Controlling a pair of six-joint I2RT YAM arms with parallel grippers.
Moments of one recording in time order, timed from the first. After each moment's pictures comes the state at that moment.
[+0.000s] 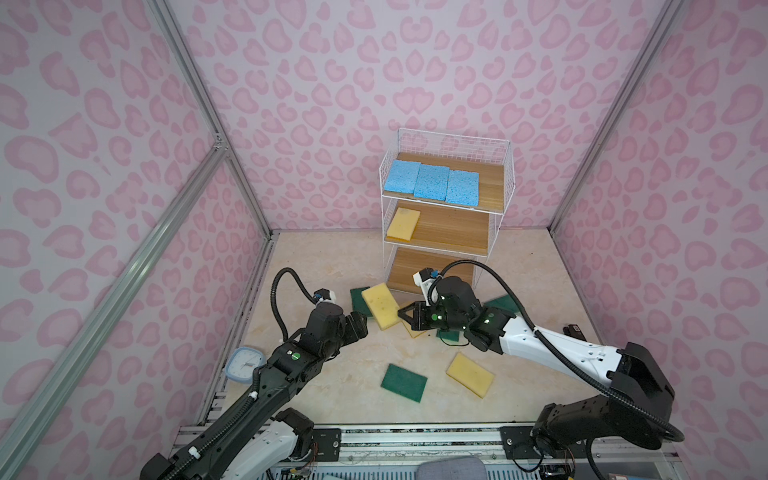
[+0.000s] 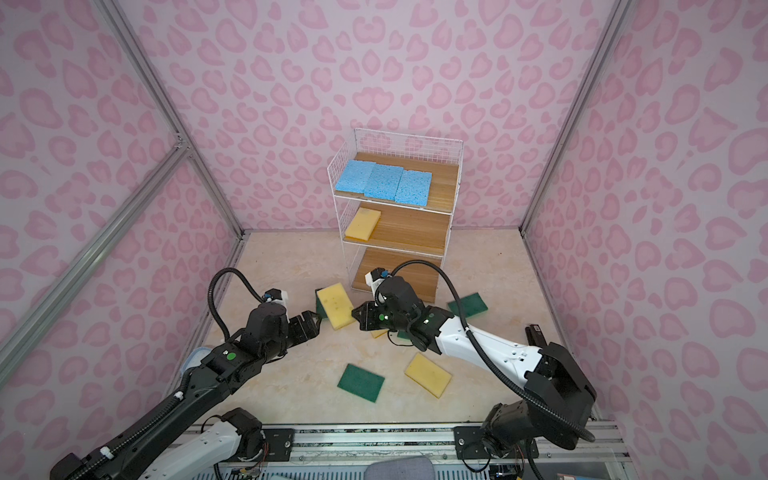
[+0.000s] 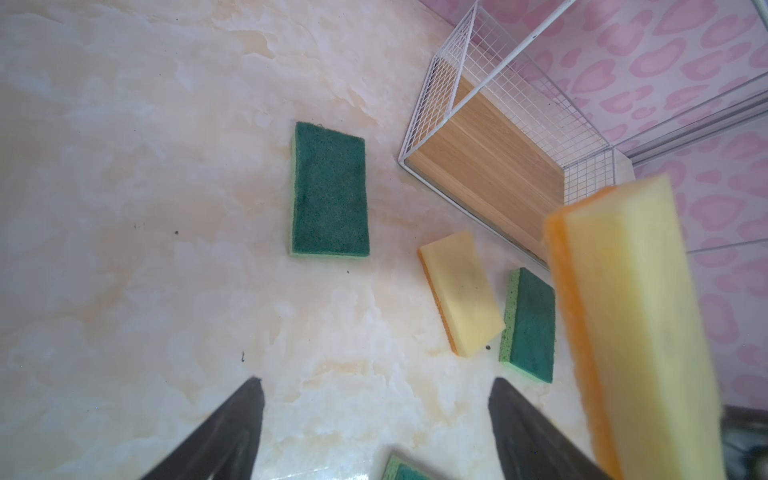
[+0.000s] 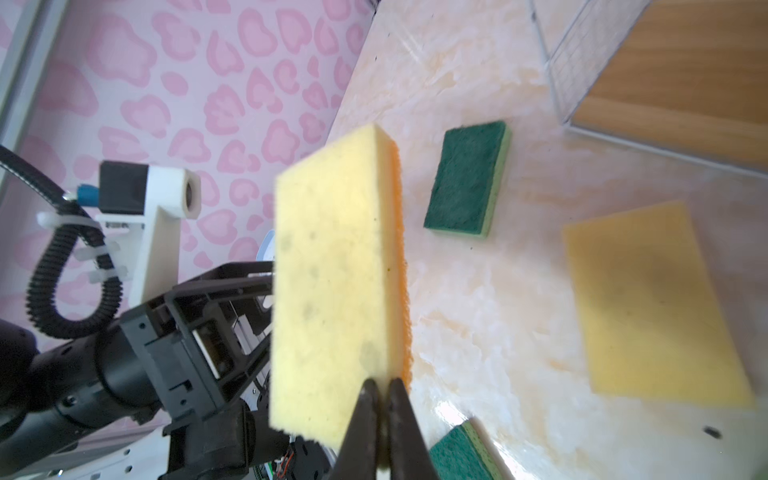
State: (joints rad) left arm -0.52 0.87 0.62 -0.45 -0.12 -0.77; right arm 0.83 1.40 0.98 -0.10 -0.21 0.75
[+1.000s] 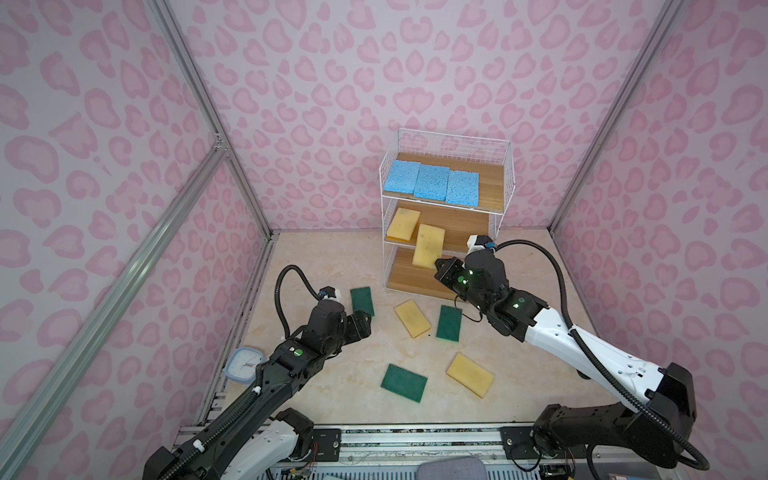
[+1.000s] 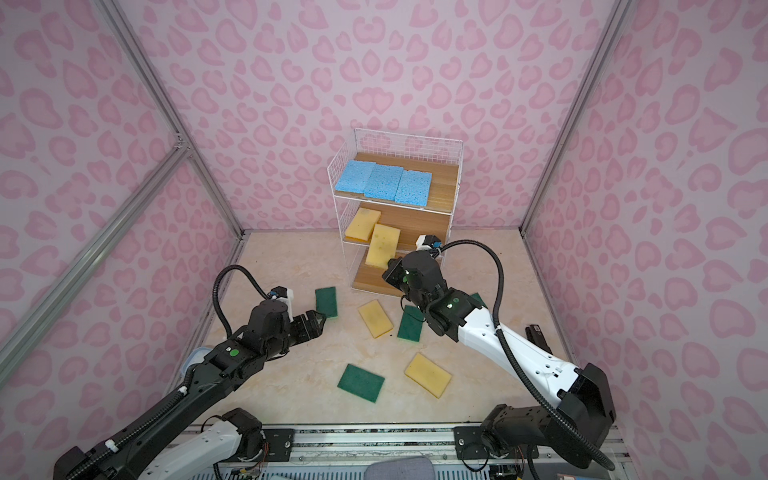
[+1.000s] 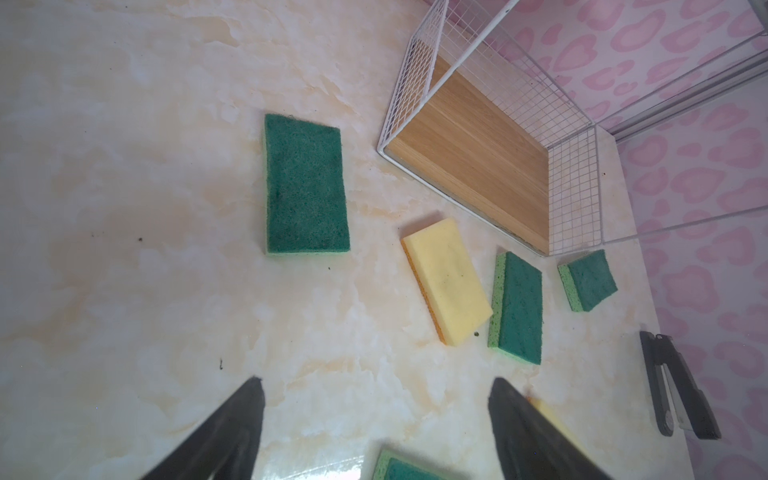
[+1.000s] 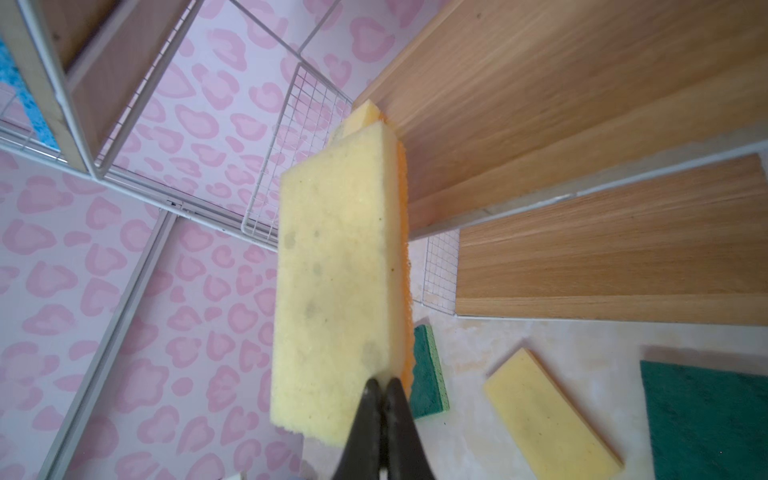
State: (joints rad) left arm -0.51 0.91 0.63 -0.41 -0.05 -0.72; right arm 0.72 1.34 1.16 -0.18 0.26 1.05
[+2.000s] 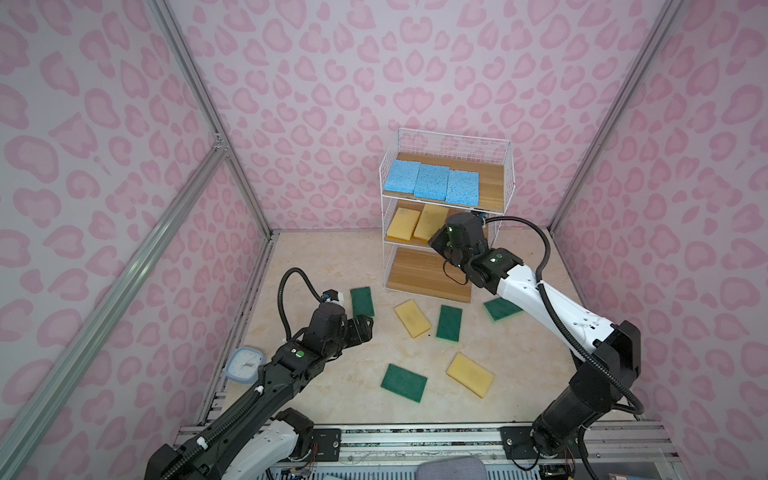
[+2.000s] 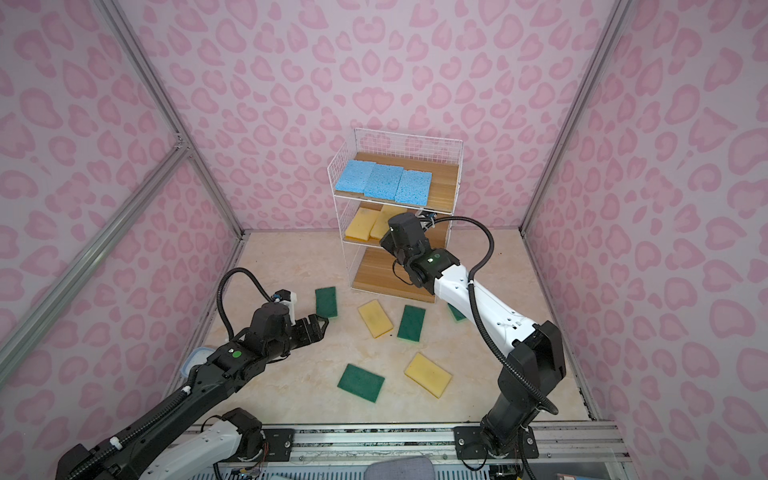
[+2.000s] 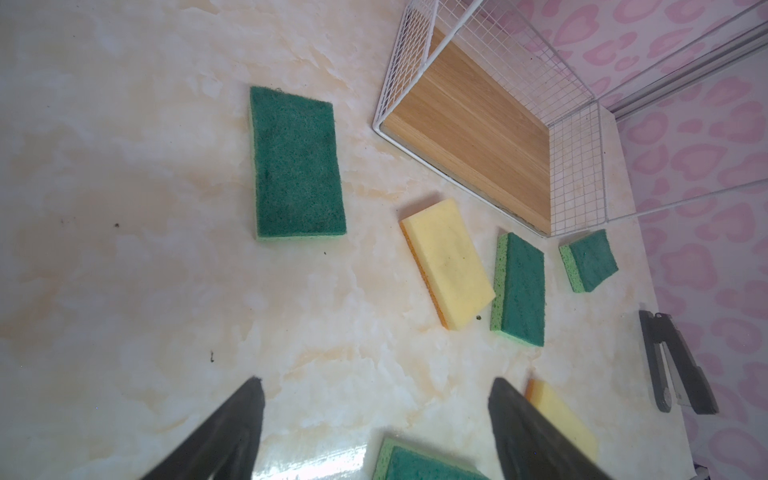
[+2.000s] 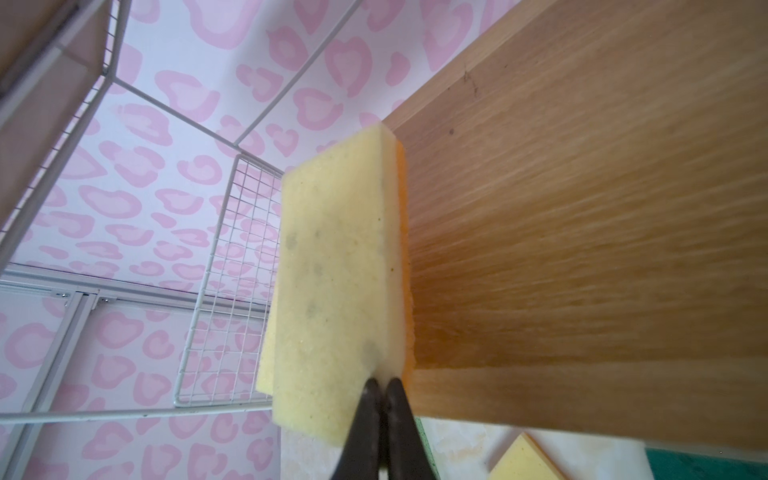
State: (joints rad) left arm -0.51 0.92 0.60 -0.38 -0.01 -0.70; right arm 0.62 1.66 1.57 -0.41 0.32 1.05
